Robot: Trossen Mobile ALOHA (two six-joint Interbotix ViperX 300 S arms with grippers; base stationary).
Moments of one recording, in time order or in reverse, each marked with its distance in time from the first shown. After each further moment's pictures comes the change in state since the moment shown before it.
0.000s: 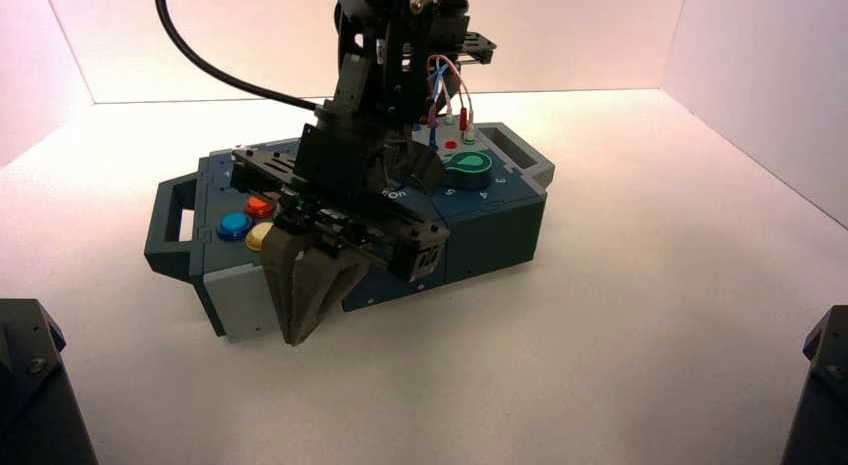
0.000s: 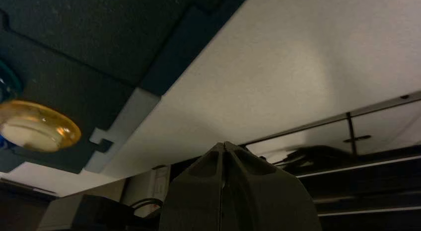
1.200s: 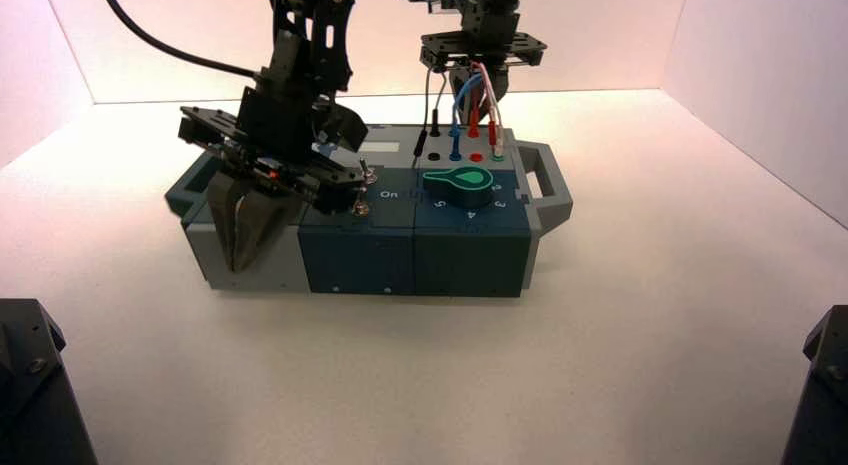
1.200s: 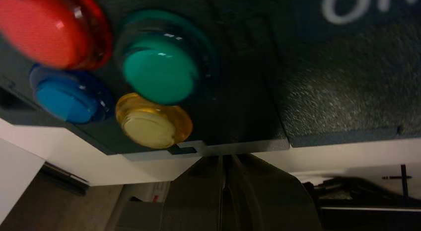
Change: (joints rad) left arm 0.296 0.002 0.000 0.215 0.011 0.025; right arm -0.049 -0.166 0.262 -0.003 -0.041 -0.002
